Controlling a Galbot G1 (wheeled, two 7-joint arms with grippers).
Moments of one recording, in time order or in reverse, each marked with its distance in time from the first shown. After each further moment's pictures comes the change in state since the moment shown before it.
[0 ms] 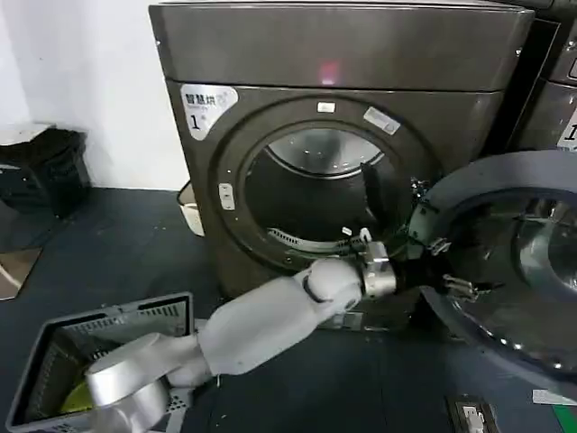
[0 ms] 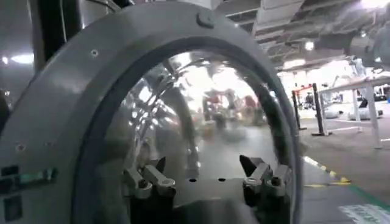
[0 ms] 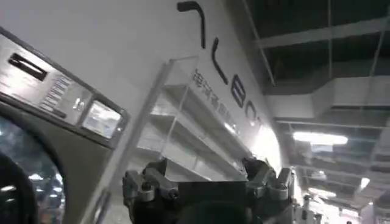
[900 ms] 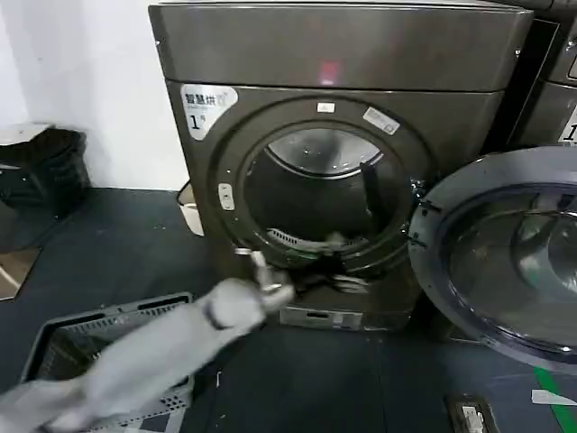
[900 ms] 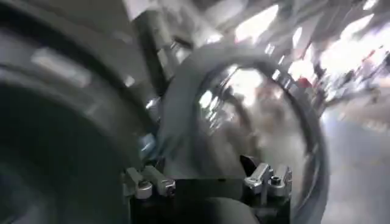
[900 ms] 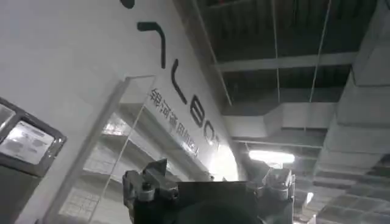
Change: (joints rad) left arm 0.195 0.566 -0.126 -0.353 0.139 -0.131 -0.183; right arm 0.019 -0.063 0.072 -0.055 -0.028 0.070 0.079
